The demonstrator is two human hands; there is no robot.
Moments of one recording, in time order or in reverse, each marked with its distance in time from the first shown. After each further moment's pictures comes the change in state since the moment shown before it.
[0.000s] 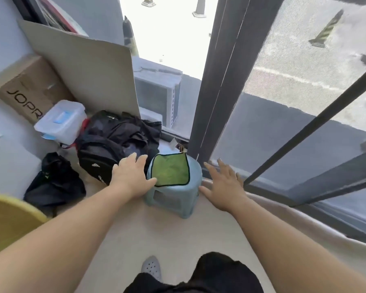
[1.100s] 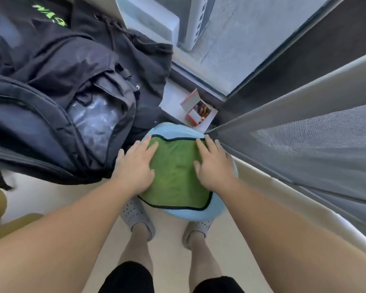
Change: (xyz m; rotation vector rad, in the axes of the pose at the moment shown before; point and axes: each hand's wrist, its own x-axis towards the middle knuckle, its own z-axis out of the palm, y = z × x) left_hand 0.375 -0.040 0.326 -0.108 -0.412 -0.032; right_hand 0.467 0.014 0.243 -0.033 -0.389 -0.096
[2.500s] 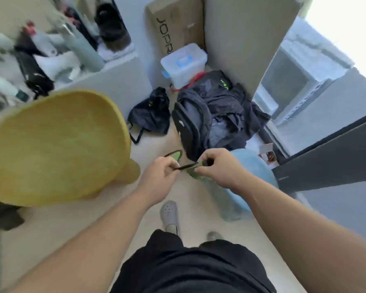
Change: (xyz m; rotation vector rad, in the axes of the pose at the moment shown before) left_hand -0.479 0.009 -0.099 -0.949 0.601 -0.406; right_hand -0.363 -0.218 -0.122 0.341 -0.116 -0.664
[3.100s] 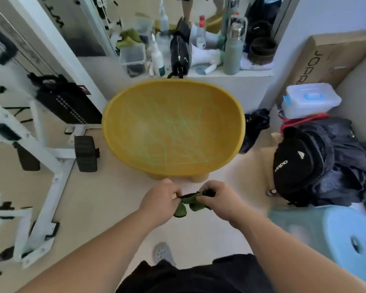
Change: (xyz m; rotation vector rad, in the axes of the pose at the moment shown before) left_hand -0.185 -0.336 -0.243 0.126 0.219 -0.247; right_hand -0.009 -0.214 0.397 -0.090 -0.395 0.018
